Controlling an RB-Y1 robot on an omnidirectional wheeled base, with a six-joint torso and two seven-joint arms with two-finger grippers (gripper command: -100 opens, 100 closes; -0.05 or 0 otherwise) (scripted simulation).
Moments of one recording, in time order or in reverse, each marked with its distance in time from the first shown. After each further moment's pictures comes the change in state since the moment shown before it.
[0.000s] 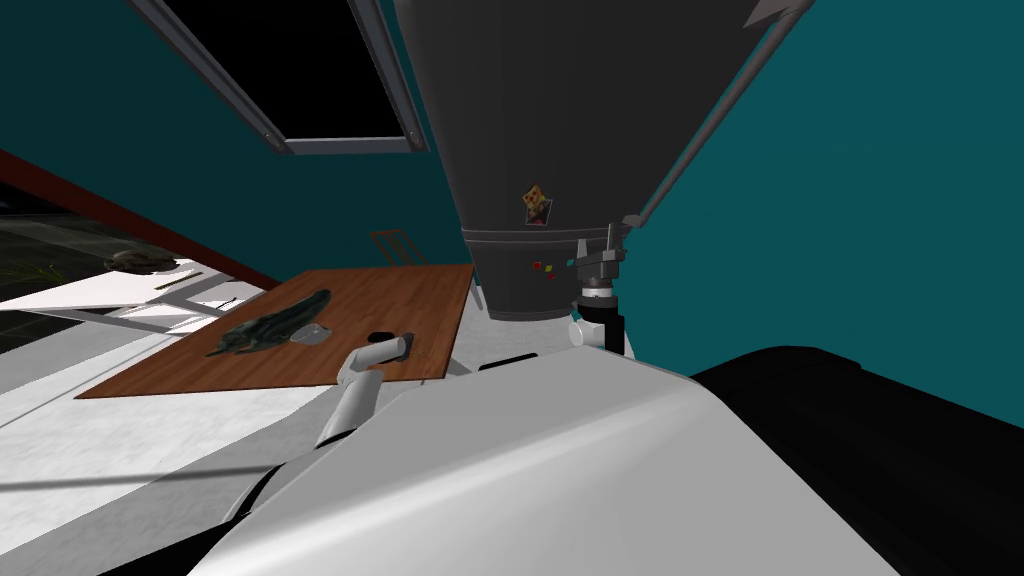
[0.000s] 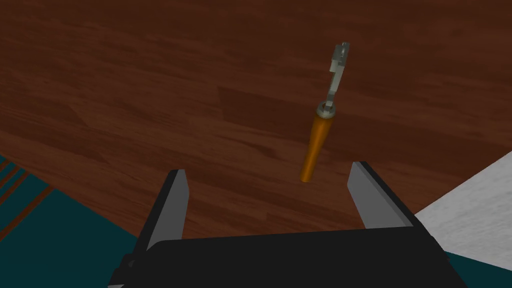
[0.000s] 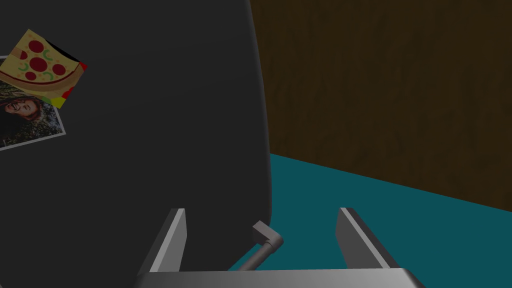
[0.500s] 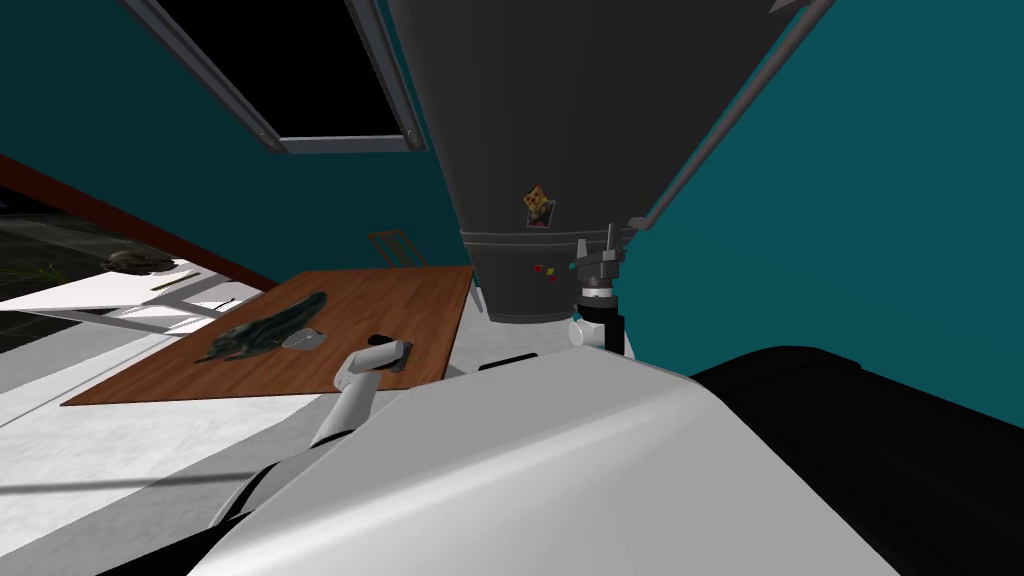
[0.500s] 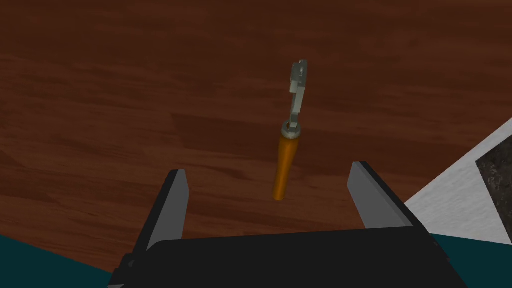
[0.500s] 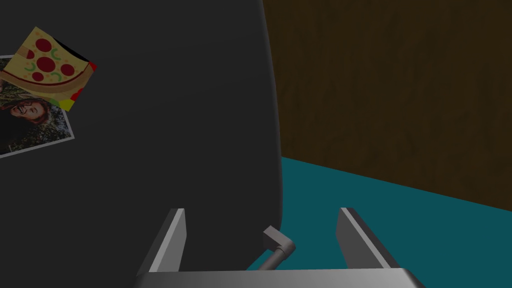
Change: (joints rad) left arm -0.008 0.033 -0.025 0.079 0.008 0.098 -0.024; right arm 0.000 0.000 0.000 0.000 0.000 0.000 0.000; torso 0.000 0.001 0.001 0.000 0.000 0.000
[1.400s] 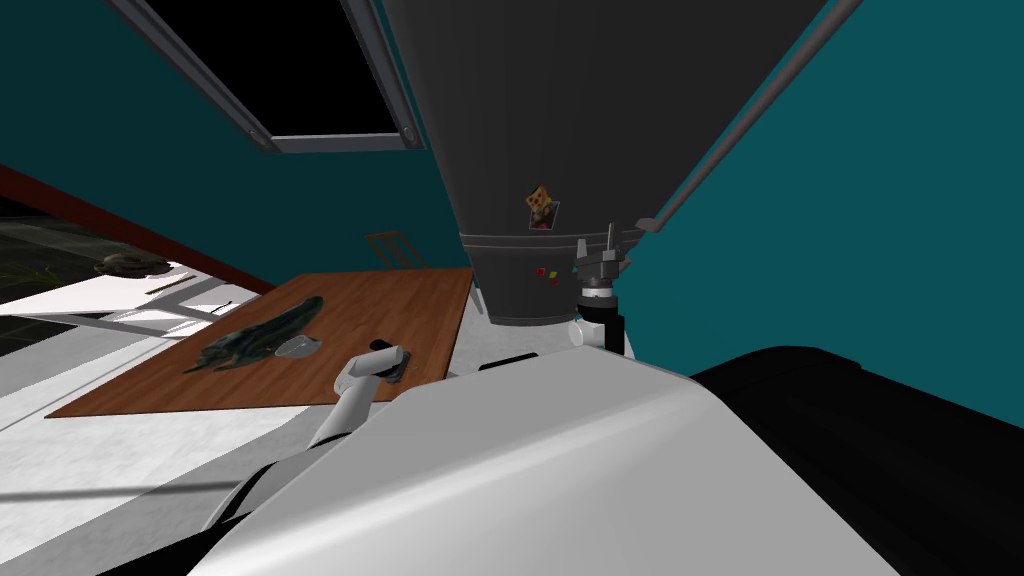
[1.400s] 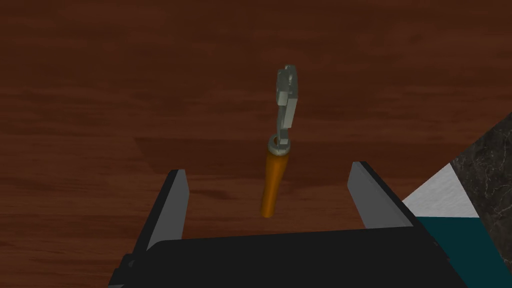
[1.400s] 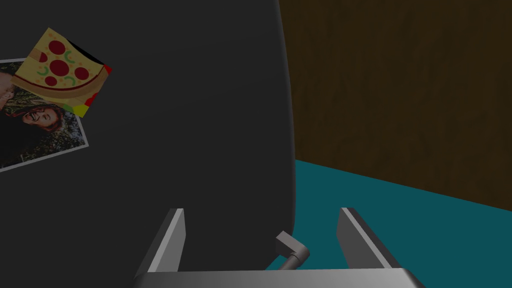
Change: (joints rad) left arm 0.002 0.017 -0.030 0.083 -0.007 0.042 -0.007; right arm 0.000 0.000 0.000 0.000 0.000 0.000 0.000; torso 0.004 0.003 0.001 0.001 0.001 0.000
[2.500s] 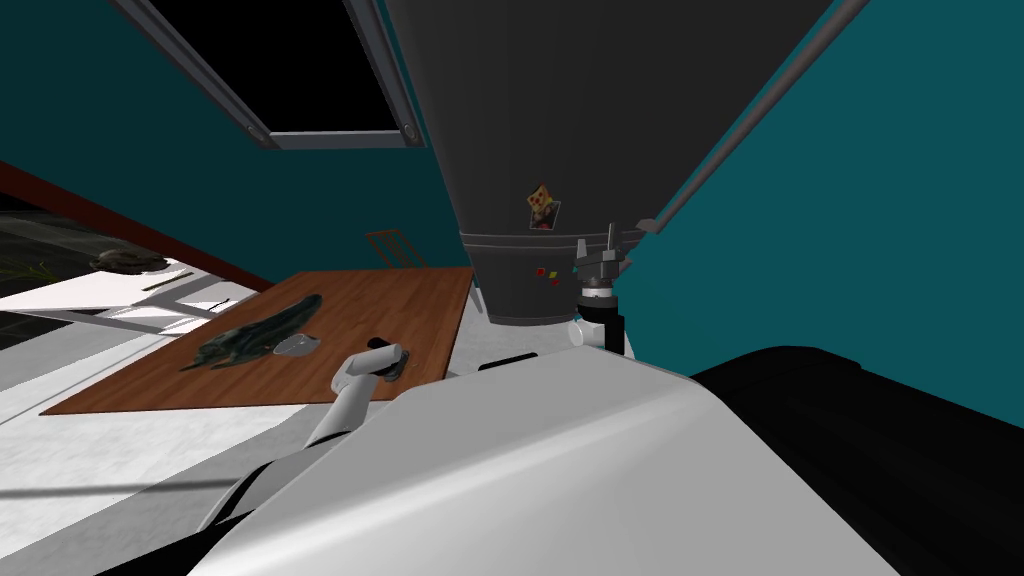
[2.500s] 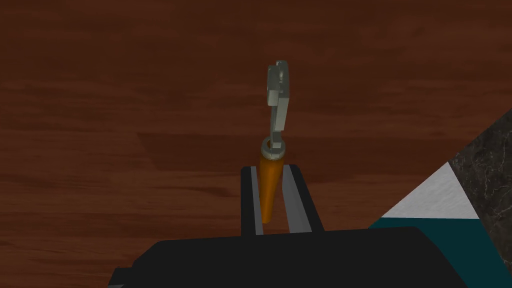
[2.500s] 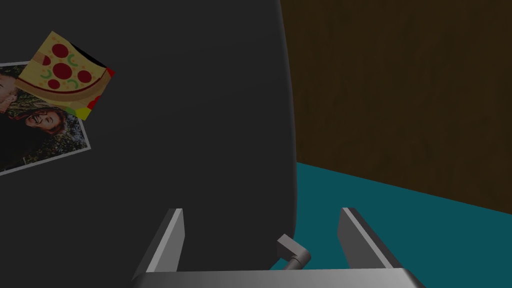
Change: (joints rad) left arm -0.009 0.011 0.004 -0.009 0.009 0.018 -0.008; right arm 0.000 0.000 0.000 0.000 0.000 0.000 0.000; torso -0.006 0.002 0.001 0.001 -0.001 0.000
